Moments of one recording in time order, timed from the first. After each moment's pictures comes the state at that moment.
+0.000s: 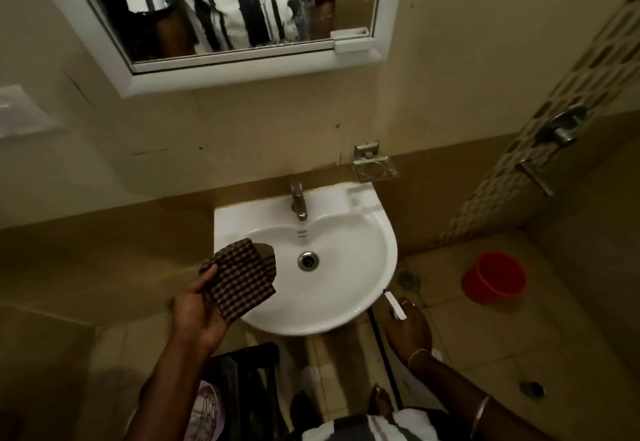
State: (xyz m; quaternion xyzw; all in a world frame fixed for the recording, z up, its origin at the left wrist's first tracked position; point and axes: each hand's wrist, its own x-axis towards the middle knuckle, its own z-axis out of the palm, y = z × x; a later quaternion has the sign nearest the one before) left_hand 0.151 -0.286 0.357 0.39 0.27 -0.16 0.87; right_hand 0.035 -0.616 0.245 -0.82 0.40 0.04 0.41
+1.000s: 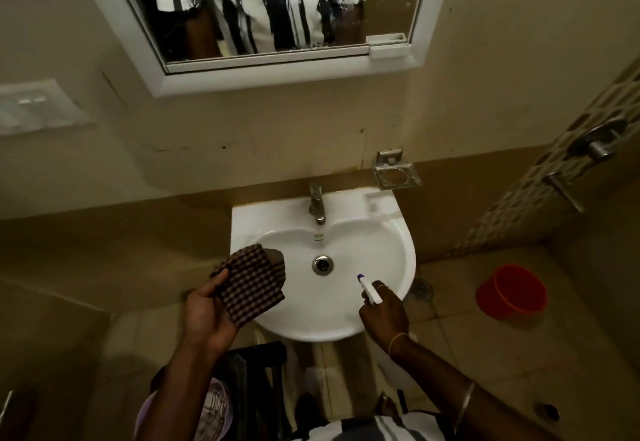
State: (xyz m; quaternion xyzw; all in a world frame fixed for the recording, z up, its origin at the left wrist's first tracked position) left_hand 0.151 -0.286 0.369 0.38 0.24 -0.16 0.88; right_hand 0.096 -0.566 0.275 -0.83 0.28 0.06 0.47
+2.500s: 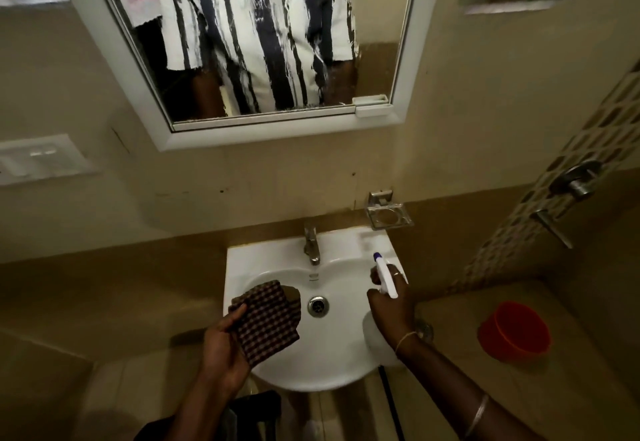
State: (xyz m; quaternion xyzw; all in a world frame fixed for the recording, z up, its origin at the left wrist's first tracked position) left_hand 0.160 -0.314 0.369 0.38 0.29 -0.19 0.86; right_hand 0.158 -0.592 0.336 -0.75 0.25 -0.13 0.60
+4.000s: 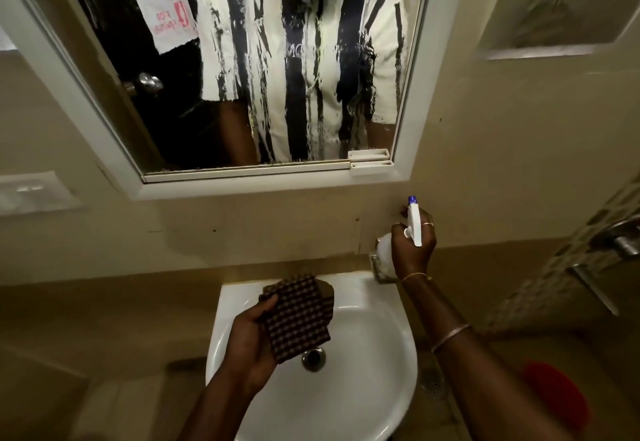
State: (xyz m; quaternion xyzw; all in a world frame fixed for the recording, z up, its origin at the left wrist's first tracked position) left_hand 0.245 -0.411 0.416 0.41 0.24 -0.21 0.86; right_hand 0.378 -0.694 0.364 -0.70 0.19 -0.36 0.59
